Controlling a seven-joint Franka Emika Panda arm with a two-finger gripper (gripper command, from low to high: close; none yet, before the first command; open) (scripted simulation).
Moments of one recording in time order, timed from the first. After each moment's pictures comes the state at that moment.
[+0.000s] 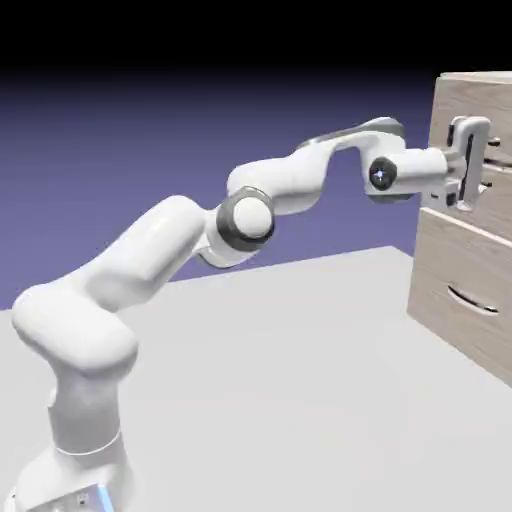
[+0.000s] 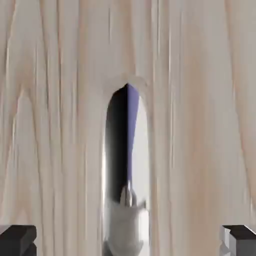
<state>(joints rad) 0.44 1.11 -0.68 -0.62 1.67 3.22 1.29</state>
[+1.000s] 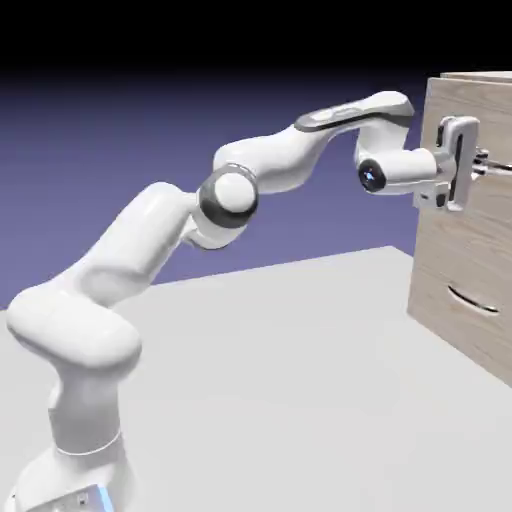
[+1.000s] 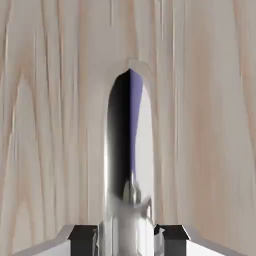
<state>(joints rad) 0.63 0.94 -0.91 -0.87 2.60 3.13 0.44</state>
